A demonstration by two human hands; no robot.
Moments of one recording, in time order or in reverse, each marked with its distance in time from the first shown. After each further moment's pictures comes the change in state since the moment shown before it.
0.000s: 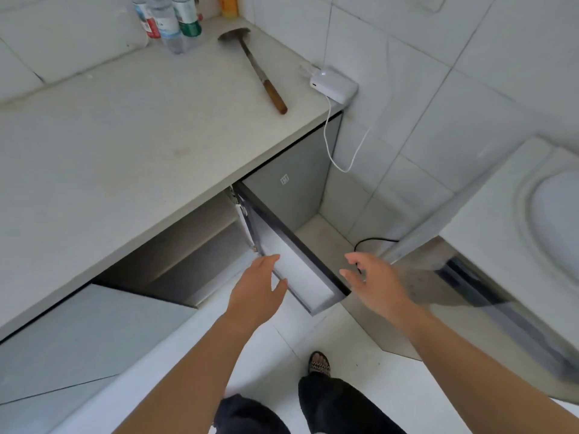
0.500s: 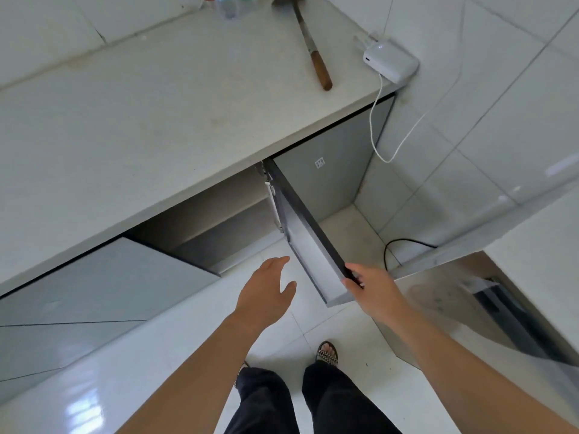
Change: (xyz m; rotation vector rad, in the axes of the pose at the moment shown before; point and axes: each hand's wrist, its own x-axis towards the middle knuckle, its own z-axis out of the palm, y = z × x) left_hand -0.014 -0.002 0.034 -0.038 0.014 -0.196; right_hand 0.020 0.018 0.032 0.063 -0.286 -0.038
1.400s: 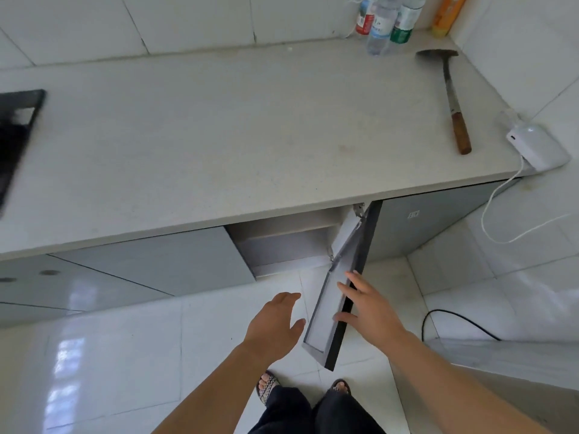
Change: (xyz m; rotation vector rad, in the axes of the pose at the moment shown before) left_hand -0.028 -0.141 -0.062 -0.169 0.024 -0.138; right_hand 0.065 -0.142 0.102 -0.586 -0.189 -0.437
